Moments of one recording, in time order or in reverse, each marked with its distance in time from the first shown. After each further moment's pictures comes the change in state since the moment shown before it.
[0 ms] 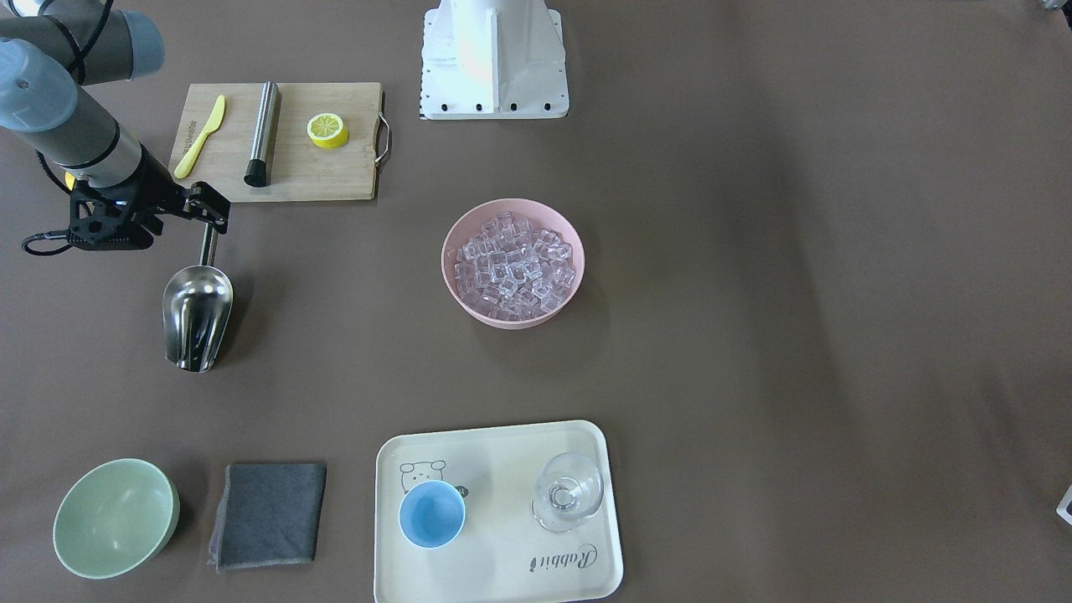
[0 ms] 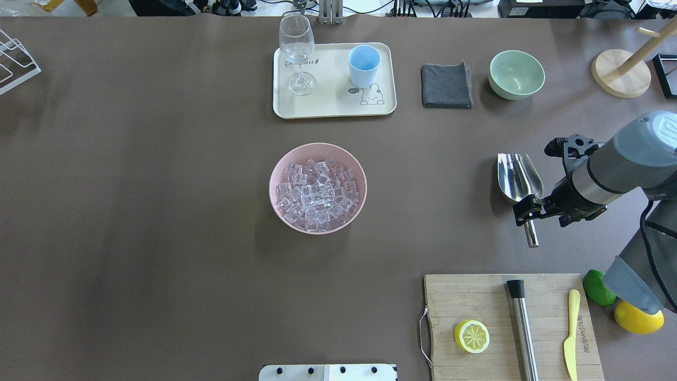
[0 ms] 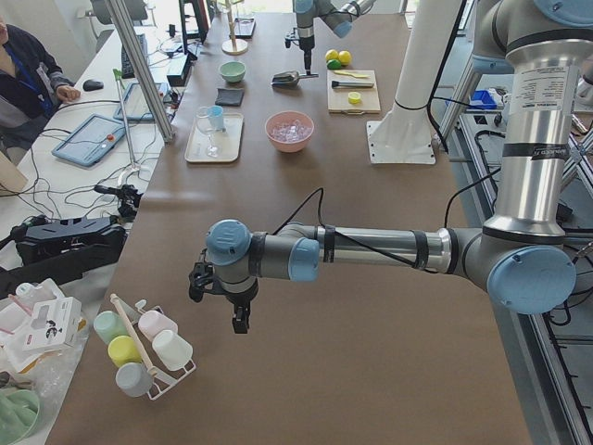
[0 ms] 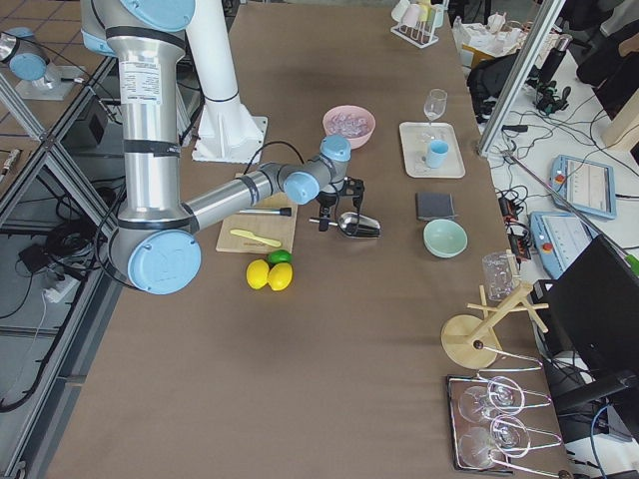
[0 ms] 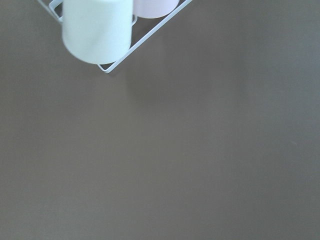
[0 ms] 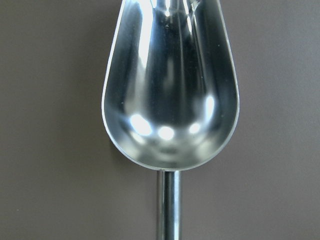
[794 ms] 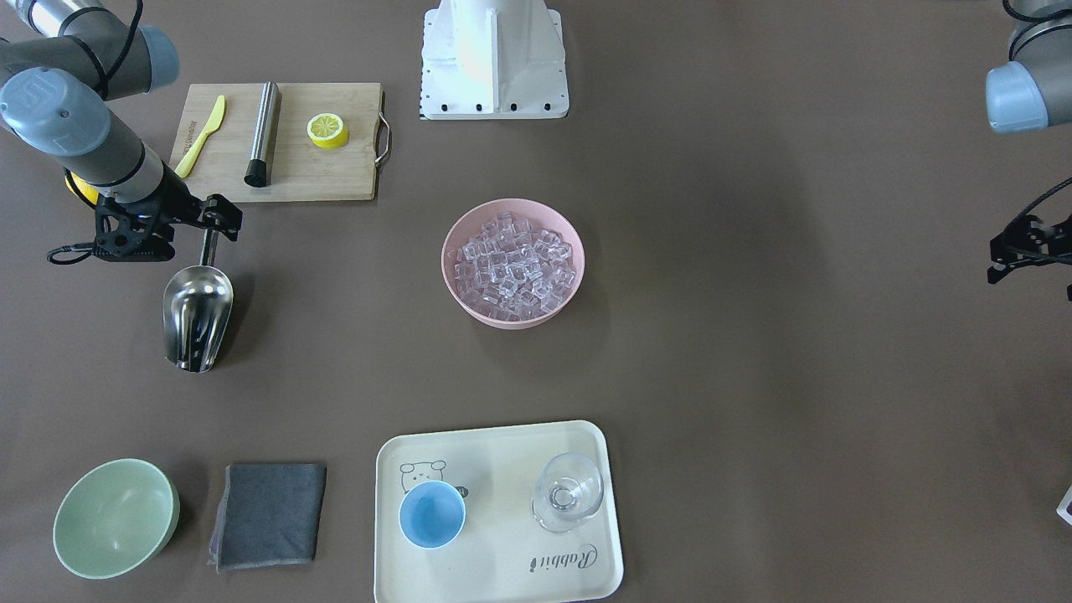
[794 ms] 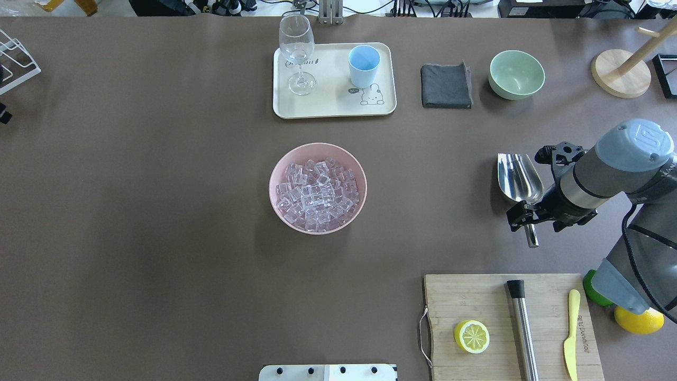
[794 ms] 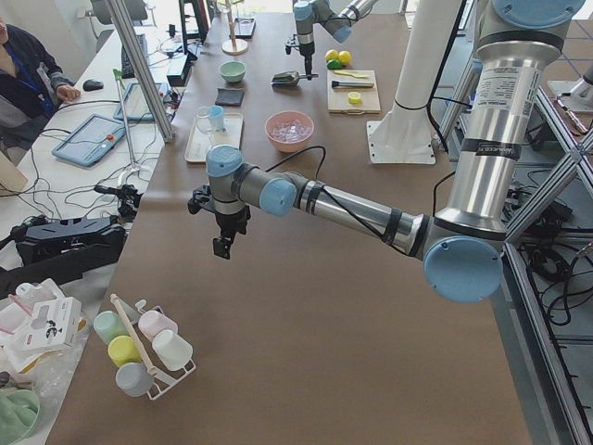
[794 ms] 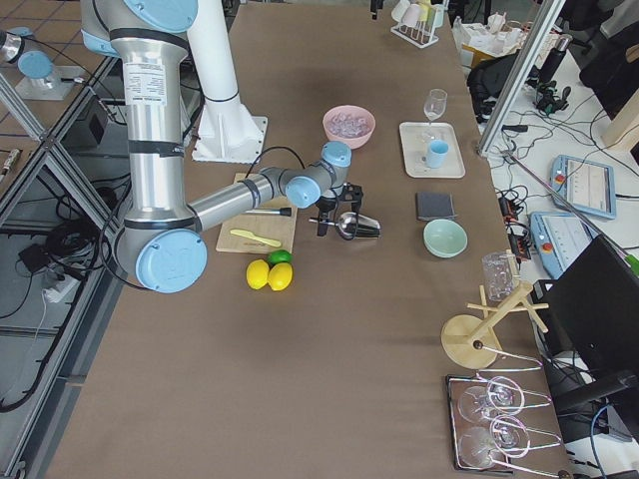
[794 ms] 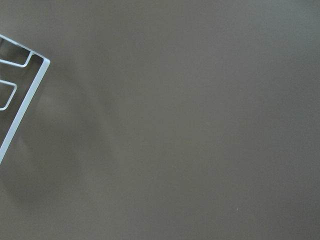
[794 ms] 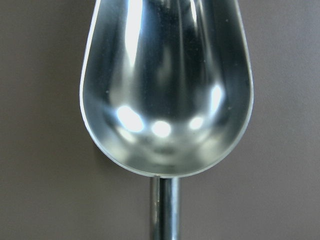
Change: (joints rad) left arm 0.271 -0.131 -0.145 -0.013 0.132 0.002; right arm -0.029 0.023 -0.053 0.001 -0.007 0.002
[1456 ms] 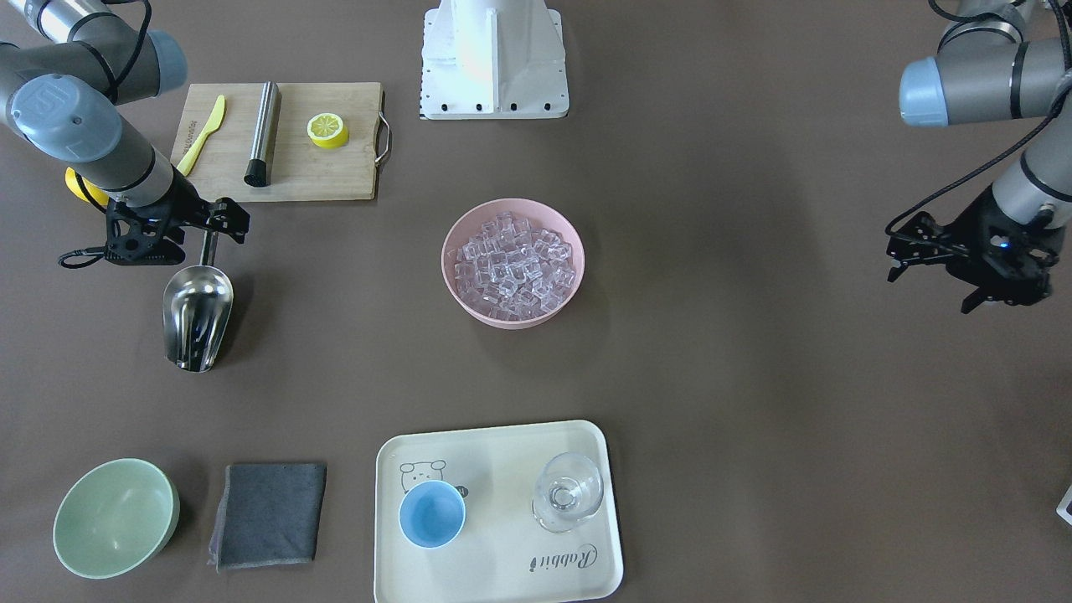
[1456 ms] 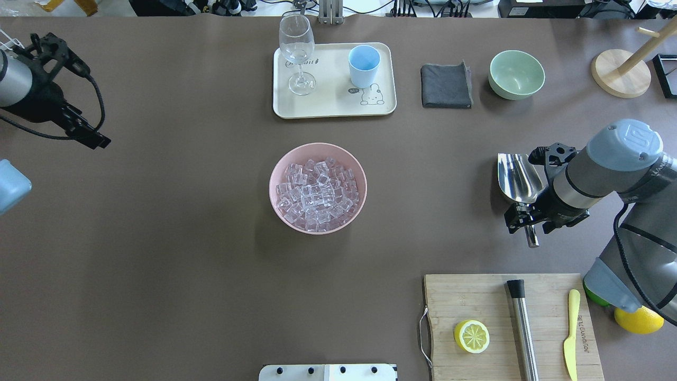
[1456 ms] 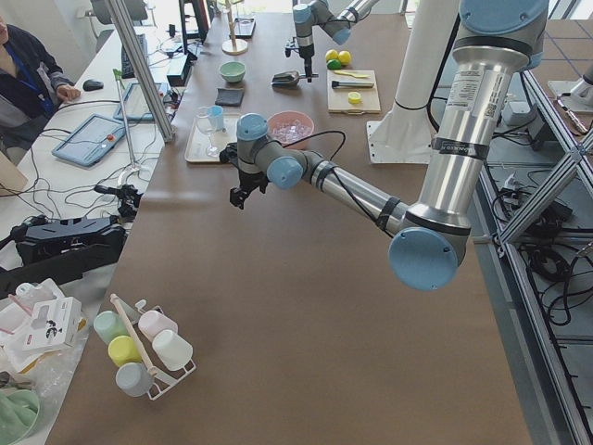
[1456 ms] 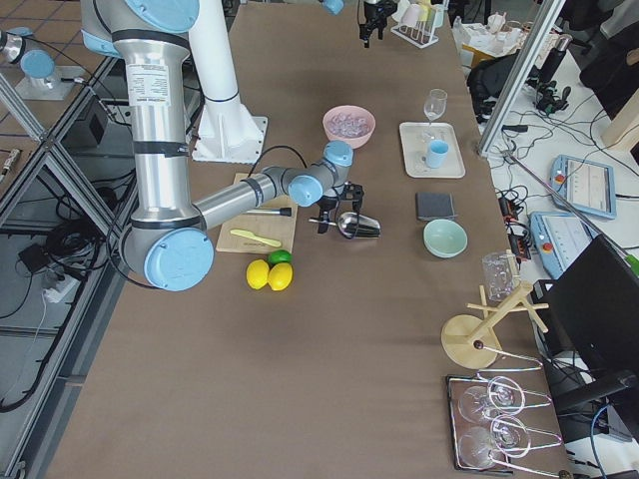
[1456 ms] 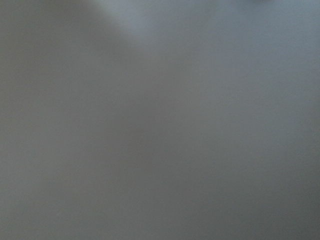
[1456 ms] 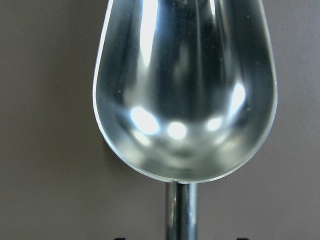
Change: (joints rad) left arm 0.244 -0.052 -0.086 -0.182 0.034 0.000; right arm -0.009 0.020 -0.016 -0.009 0.005 0.001
